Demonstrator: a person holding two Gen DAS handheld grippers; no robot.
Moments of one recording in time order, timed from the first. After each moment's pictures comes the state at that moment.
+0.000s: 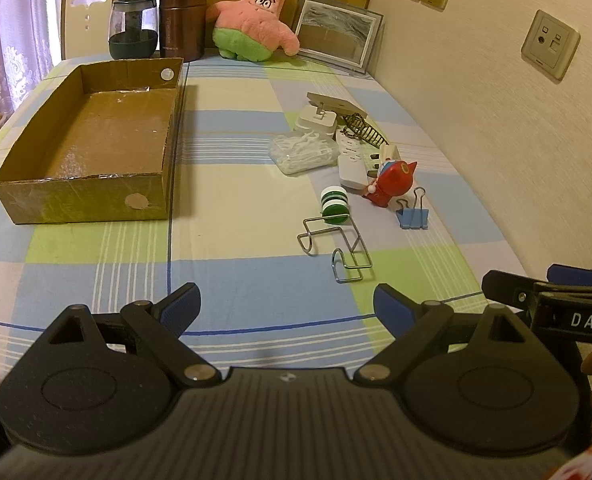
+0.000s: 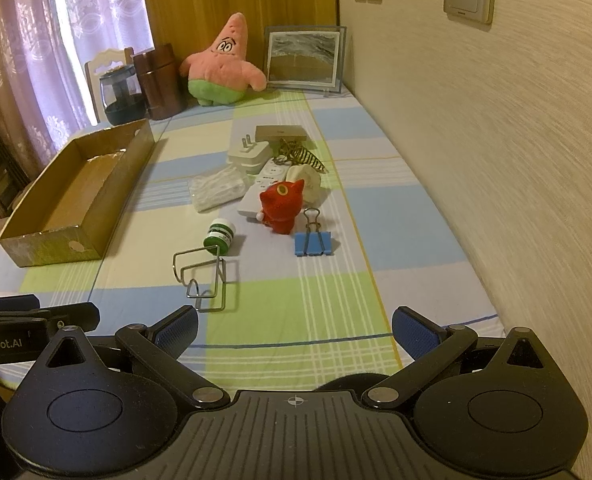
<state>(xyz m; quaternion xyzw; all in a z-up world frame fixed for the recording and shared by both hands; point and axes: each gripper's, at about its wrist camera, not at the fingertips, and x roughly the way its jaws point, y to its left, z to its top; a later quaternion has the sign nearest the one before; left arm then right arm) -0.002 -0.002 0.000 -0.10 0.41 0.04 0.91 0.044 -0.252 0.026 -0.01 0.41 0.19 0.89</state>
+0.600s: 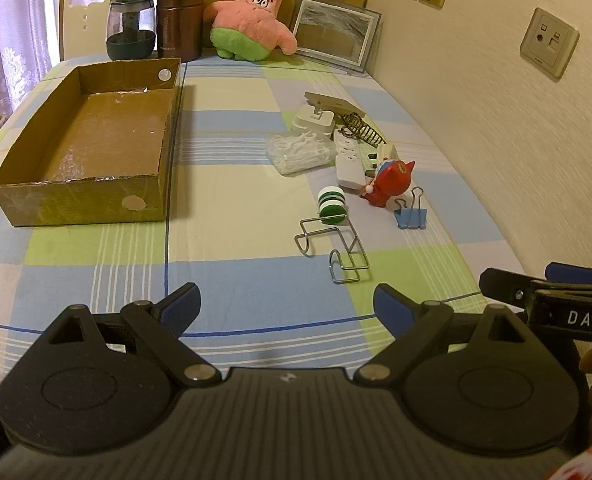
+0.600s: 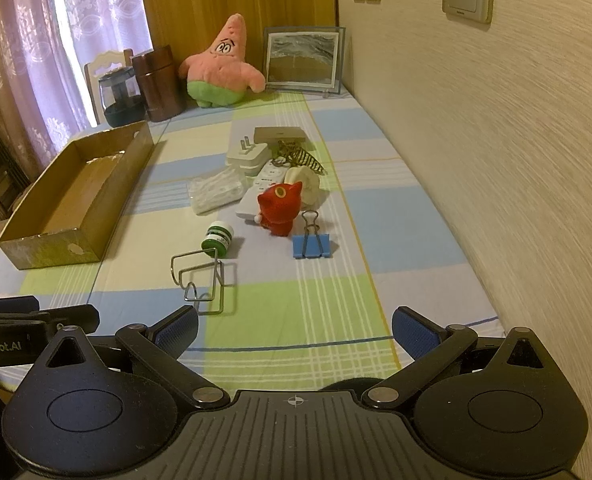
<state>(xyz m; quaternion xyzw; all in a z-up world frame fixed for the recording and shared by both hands) -0.001 -0.002 0.000 -0.11 0.41 0.04 0.91 0.045 -0.252 0.027 -0.01 0.41 0.19 0.89</state>
